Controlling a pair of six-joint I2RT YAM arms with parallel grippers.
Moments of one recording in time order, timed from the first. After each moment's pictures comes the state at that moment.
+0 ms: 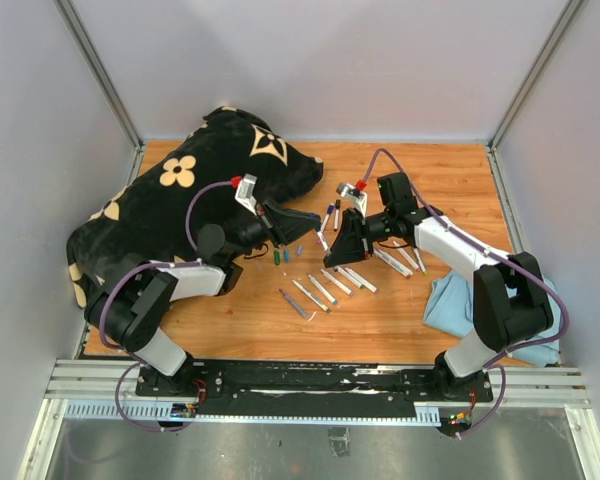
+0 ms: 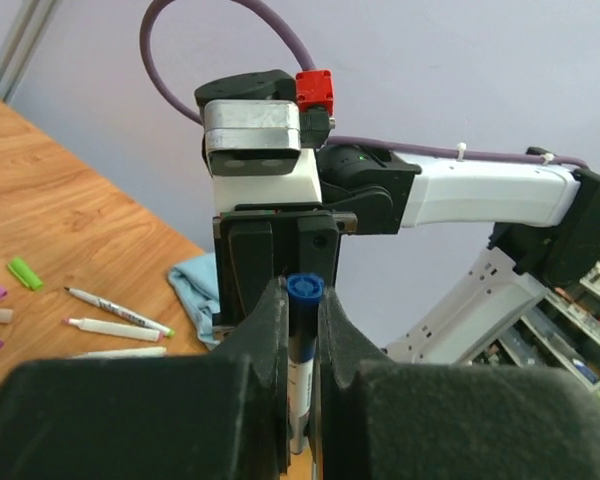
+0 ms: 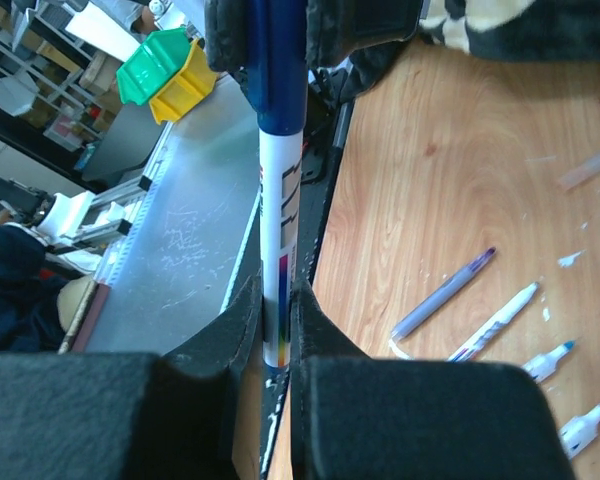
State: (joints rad) left arm -0.55 1.57 0.56 1.52 0.56 -1.02; right arm 0.39 1.58 1.03 -0.32 -1.49 -0.21
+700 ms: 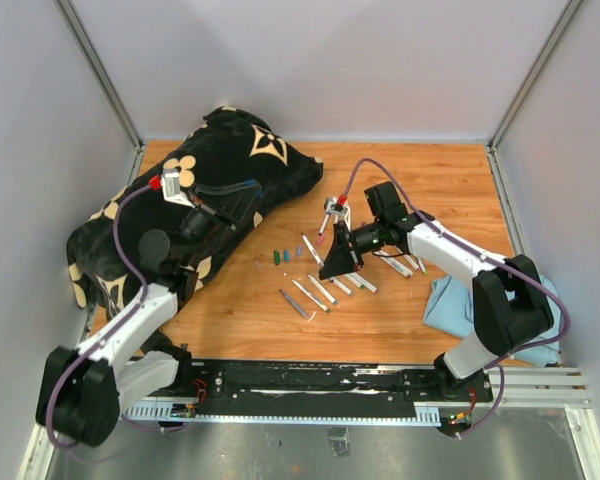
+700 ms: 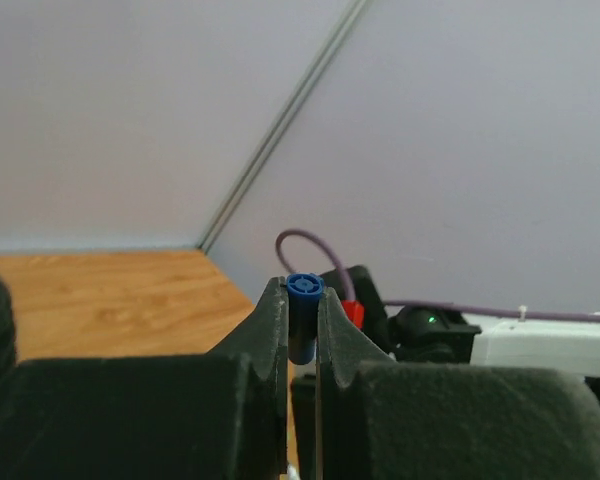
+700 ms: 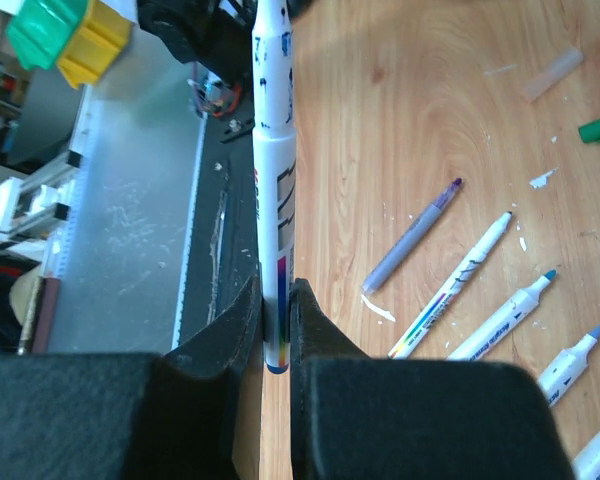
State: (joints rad) left arm -0.30 1.10 0.57 1.13 0.40 -0.90; right arm 0.47 1.57 1.04 -0.41 -1.27 -0.25
